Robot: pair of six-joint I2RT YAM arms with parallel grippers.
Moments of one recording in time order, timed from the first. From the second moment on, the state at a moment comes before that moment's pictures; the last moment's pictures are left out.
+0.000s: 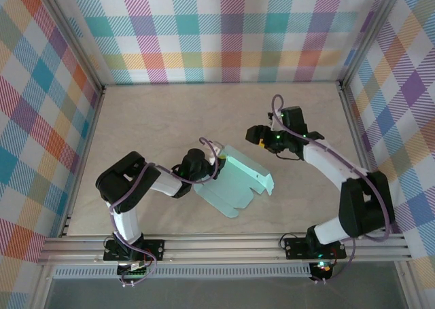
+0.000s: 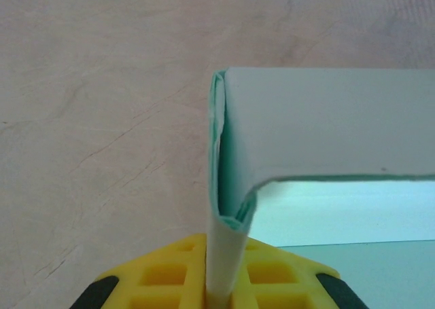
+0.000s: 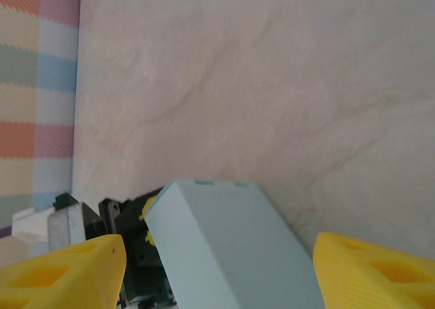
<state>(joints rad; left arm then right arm) -0.71 1.83 0.61 0.83 0.06 -0.07 0.32 1.48 0.97 -0.29 -0.59 0.62</state>
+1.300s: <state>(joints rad) -0.72 1.90 0.61 0.89 0.10 -0.04 0.42 1.78 1.09 -0.24 -0.76 0.62</state>
